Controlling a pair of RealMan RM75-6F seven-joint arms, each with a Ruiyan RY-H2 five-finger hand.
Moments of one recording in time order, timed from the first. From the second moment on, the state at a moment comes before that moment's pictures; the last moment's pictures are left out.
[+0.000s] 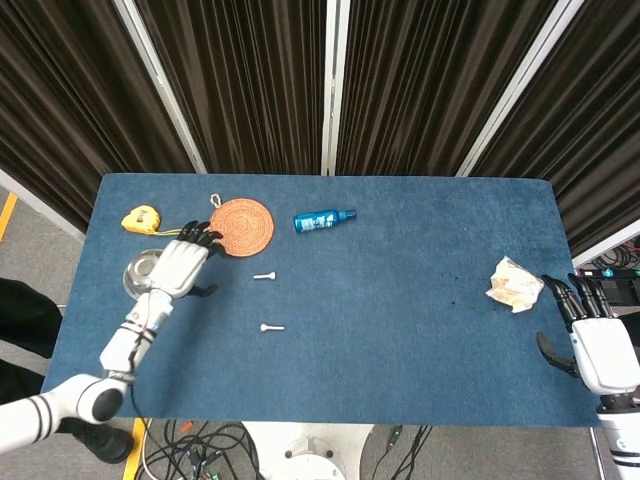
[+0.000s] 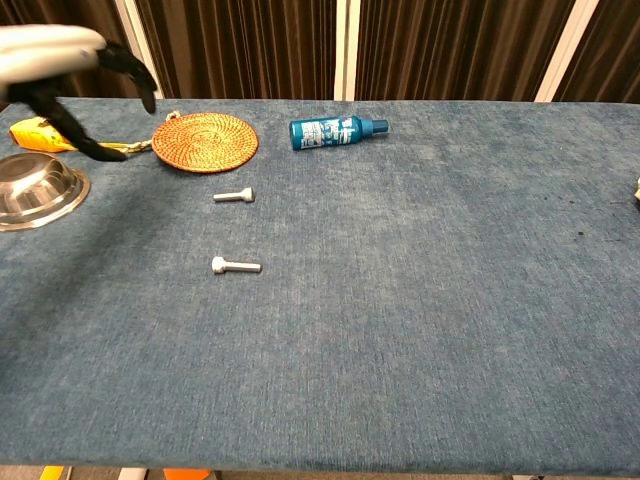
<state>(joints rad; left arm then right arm) -0.66 -1.42 -0.27 -1.51 1.14 0.90 0.33 0.12 -0.98 0.06 -1.72 -1.57 1.49 0.06</state>
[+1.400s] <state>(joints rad) -0.85 -1.87 -0.28 -1.06 0.86 0.88 0.46 0.10 -0.97 0.07 -1.71 -1.55 1.50 0.06</state>
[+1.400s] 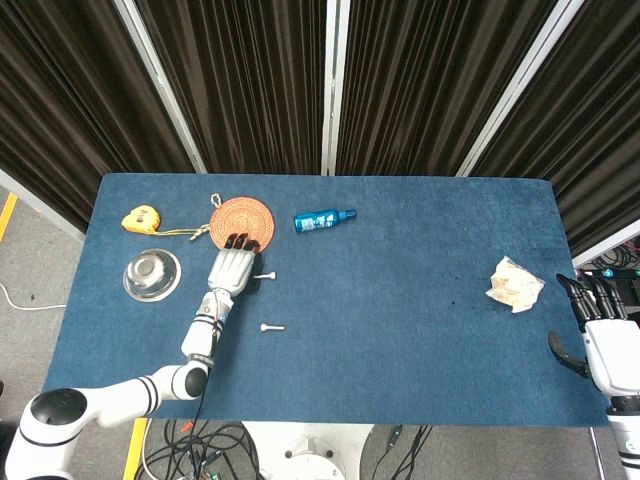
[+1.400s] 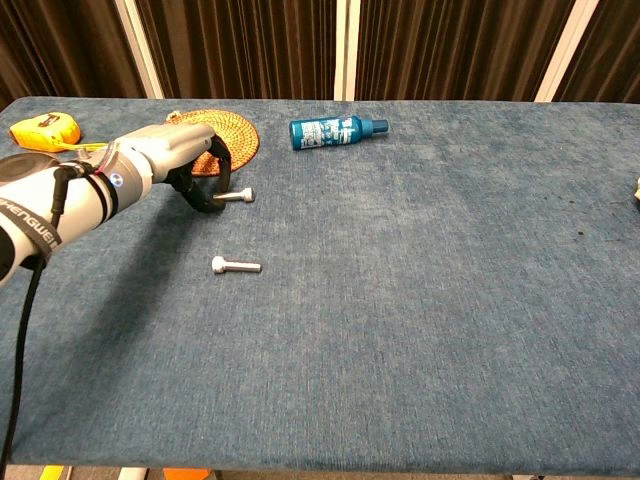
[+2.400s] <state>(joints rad) -0.84 -1.79 -0.25 -1.15 0.98 0.93 0.47 0.10 -0.97 0.07 -1.72 -1.56 1.50 0.06</state>
